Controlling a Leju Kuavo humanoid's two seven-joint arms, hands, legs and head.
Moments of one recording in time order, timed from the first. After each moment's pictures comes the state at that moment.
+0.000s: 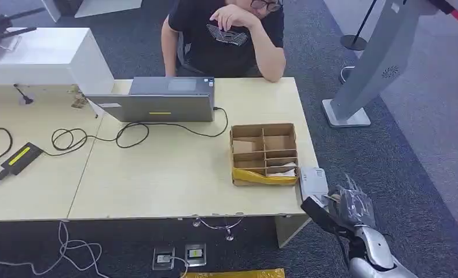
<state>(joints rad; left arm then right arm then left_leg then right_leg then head) -0.06 -0.01 -0.41 -0.17 0.44 0.40 0.32 -0.33 -0.58 0.84 -1.19 0.66 -0.65 0.42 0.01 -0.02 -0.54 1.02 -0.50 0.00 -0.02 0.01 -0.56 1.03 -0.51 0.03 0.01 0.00</state>
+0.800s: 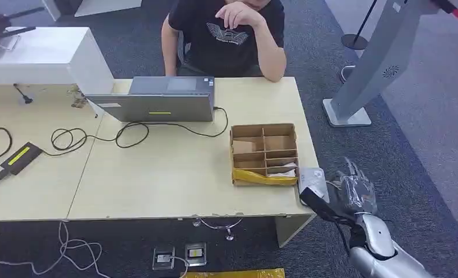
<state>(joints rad) -0.06 -0.01 -0.41 -0.17 0.40 0.36 0.32 -0.41 -0.60 0.85 -1.24 0.78 -0.69 0.44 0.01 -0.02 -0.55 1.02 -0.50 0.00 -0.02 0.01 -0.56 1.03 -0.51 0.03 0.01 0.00</state>
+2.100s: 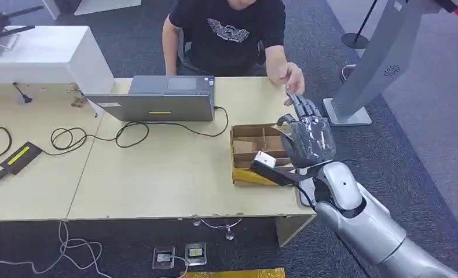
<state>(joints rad) -0.07 0.01 -0.51 -0.17 0.39 0.27 0.28 -0.65 -0.38 0.81 -1.41 1.05 -0.49 0.27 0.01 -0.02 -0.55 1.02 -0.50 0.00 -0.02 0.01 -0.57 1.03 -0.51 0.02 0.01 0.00</state>
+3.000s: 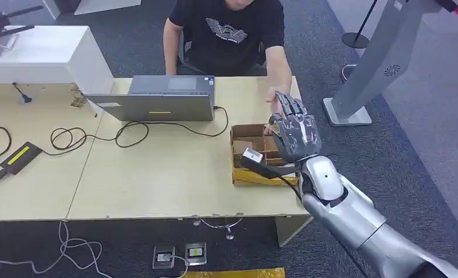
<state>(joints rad) -0.07 0.02 -0.52 -0.17 0.42 0.27 0.24 -0.73 -0.27 0.87 -1.15 1.12 -0.54 0.29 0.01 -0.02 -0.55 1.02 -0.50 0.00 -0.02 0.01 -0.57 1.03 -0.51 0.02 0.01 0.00</state>
